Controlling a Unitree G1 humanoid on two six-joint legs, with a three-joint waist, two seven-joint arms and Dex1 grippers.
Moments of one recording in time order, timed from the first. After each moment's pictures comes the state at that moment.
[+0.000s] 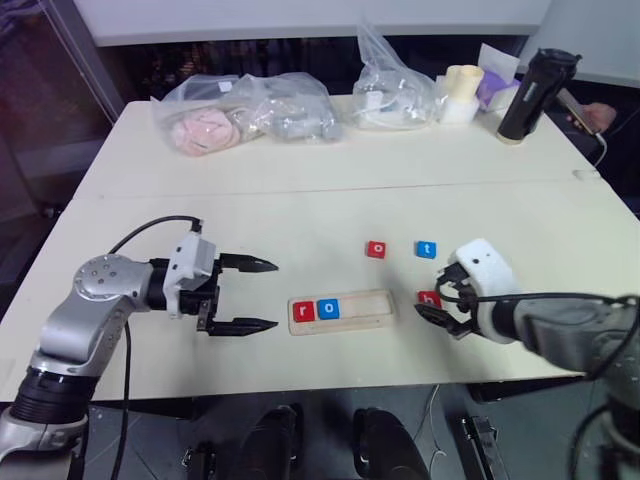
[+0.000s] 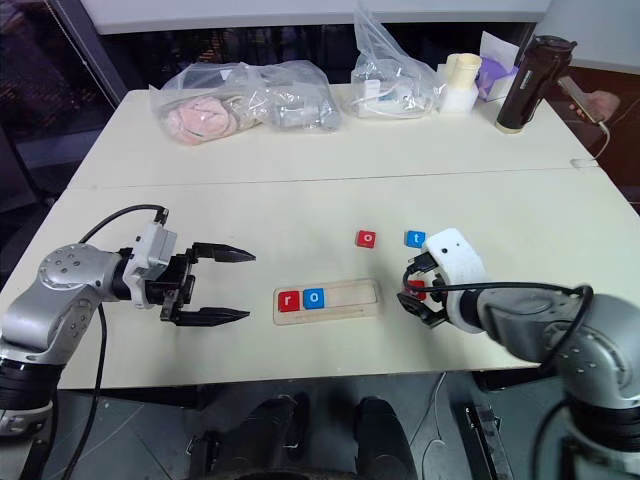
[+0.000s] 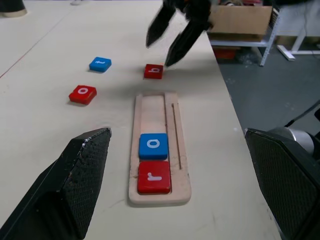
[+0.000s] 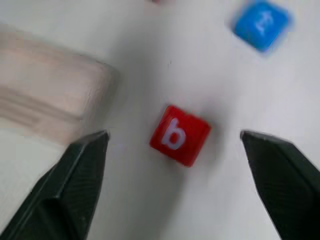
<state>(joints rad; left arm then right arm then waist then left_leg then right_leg) -0.29 0.77 0.02 -0.19 -0.55 0.26 -1.35 -0.29 -0.97 -0.18 -0.69 1.01 1.43 0.17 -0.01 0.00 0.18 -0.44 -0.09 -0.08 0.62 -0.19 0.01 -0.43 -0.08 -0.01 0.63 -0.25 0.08</state>
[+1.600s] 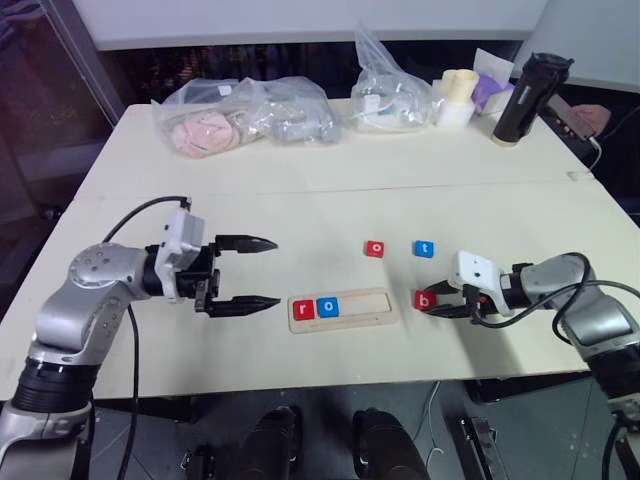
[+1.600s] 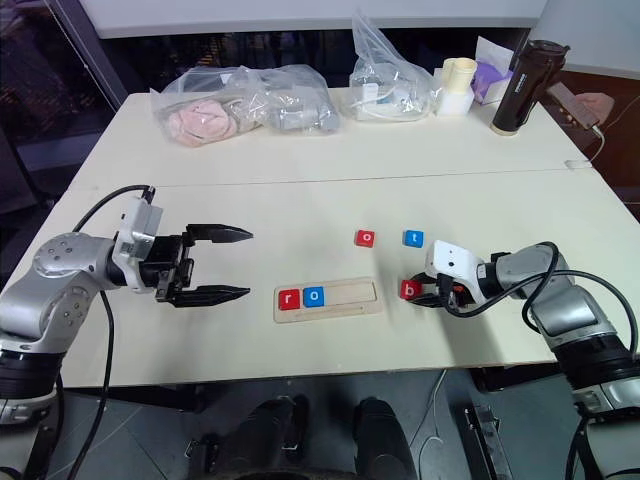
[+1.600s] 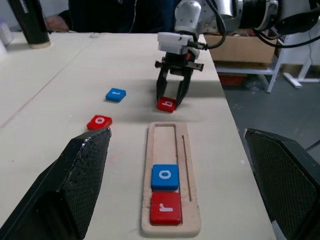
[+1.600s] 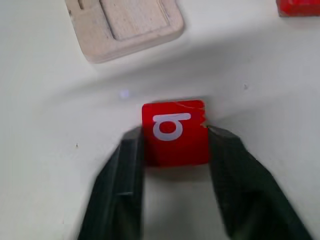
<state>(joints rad) -0.32 0.75 0.06 -0.19 -0.65 0.34 -1.29 -0.40 -0.92 0.18 0.16 0.14 0.17 1.25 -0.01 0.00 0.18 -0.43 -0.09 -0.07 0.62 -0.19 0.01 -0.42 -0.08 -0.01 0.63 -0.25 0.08</state>
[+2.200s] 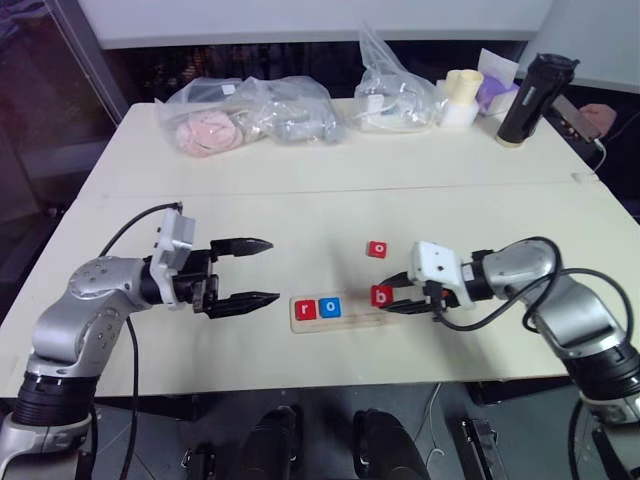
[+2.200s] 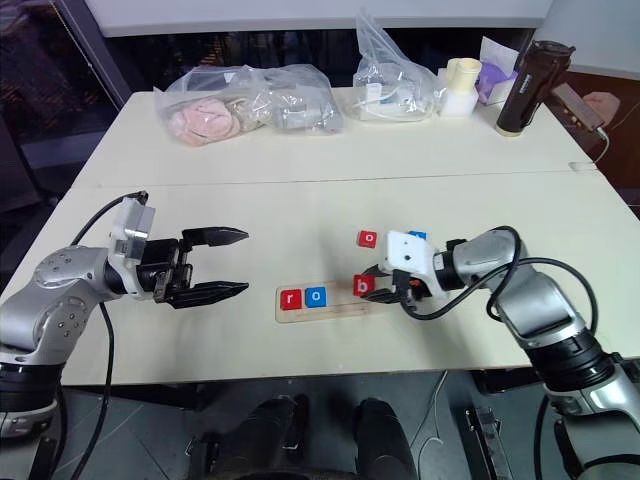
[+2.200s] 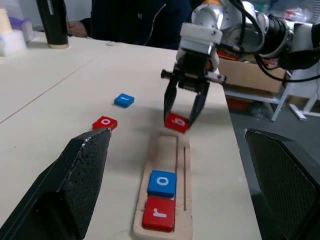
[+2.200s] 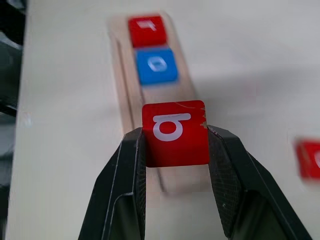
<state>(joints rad) -0.29 0.71 0.10 -0.22 -0.72 0.40 -1.23 -0.45 -0.82 0.25 -0.23 0.20 0.46 1.22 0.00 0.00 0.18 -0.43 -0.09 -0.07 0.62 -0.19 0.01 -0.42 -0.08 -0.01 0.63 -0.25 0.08</state>
